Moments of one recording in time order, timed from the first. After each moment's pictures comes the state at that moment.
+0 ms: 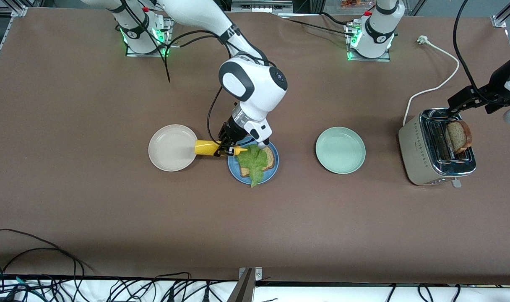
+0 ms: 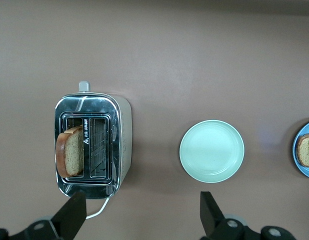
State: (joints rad) left arm 0.00 0.08 -0.03 -1.44 0.03 1.52 -0.14; right arm 0.96 0.76 -0.21 -1.27 -0.52 1.81 -0.59
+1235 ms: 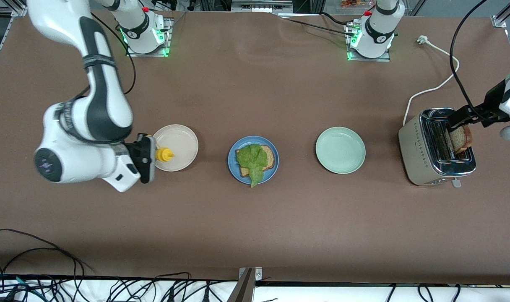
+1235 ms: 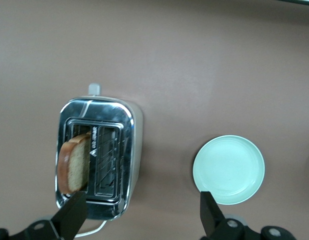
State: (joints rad) left arm 0.04 0.05 0.00 -1.65 0.03 1.72 -0.15; right arm 0.35 0.64 -0.23 -1.27 0.45 1.54 -1.40
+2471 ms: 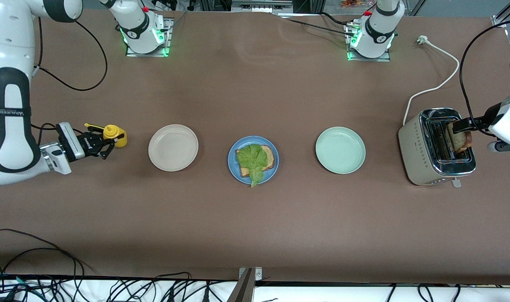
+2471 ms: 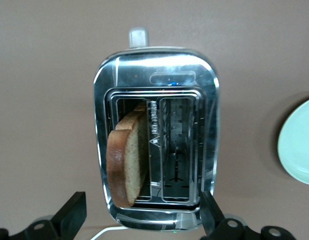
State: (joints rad) left arm 0.13 0.14 0.08 -1.84 0.11 1.82 0.10; right arm -0.07 0.78 -0.23 -1.45 0.73 1.25 -2.44
